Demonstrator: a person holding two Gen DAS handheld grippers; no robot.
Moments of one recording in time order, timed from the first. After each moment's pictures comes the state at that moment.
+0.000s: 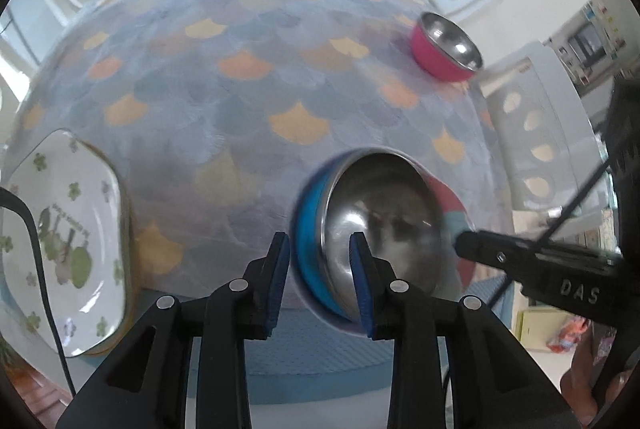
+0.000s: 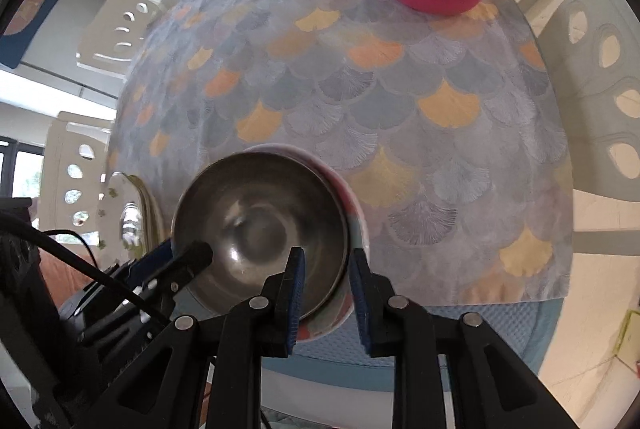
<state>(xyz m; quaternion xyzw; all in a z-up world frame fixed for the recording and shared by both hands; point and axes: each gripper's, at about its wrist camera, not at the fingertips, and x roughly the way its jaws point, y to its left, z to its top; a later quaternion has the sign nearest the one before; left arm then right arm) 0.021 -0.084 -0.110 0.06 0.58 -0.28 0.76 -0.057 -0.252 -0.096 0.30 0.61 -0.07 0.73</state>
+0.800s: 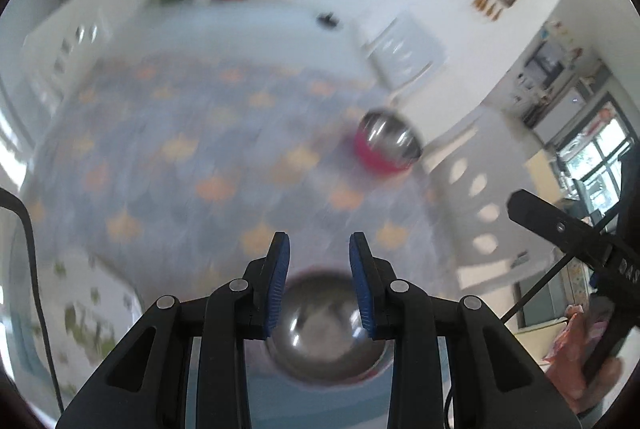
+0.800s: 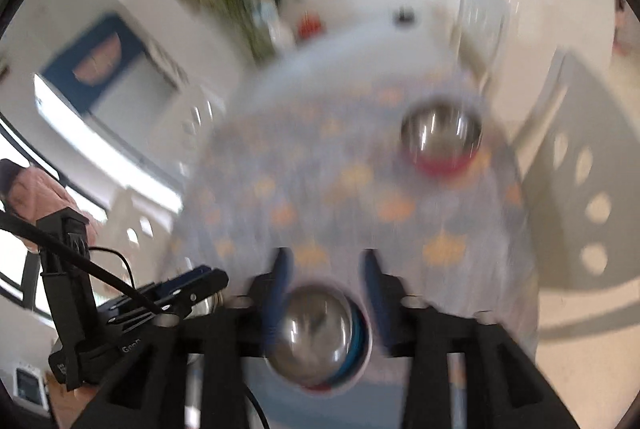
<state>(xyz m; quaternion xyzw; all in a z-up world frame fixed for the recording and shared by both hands) 0.048 -0.109 -0.003 0.04 0.47 -0.37 0.80 -0.095 -0.300 0.030 0.29 0.36 -0.08 0.88</state>
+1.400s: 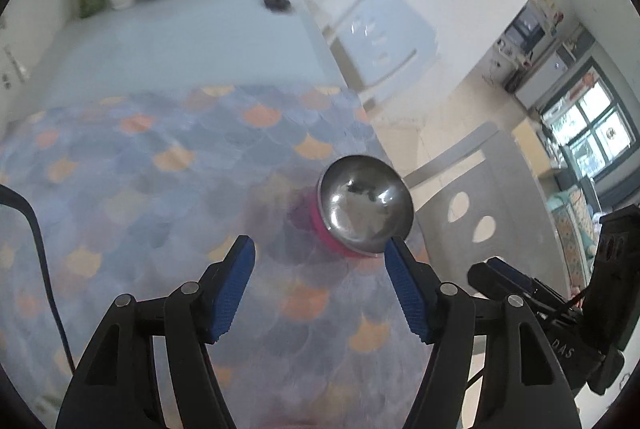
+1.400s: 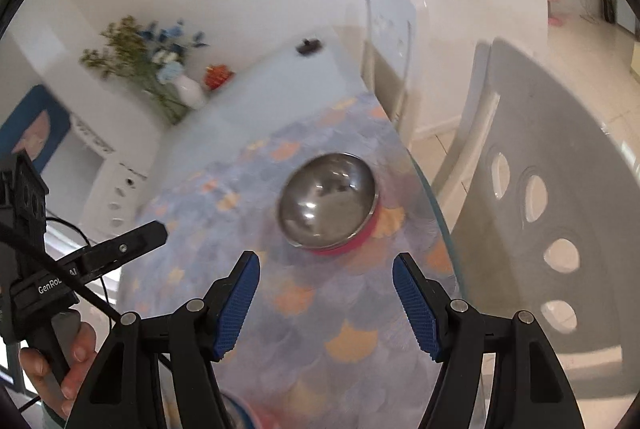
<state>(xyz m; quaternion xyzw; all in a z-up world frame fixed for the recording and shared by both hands) 0.152 -0.289 -0.055 0.09 0.51 -0.42 0.75 -0.032 -0.434 -0.049 0.33 0.39 -0.19 0.84</state>
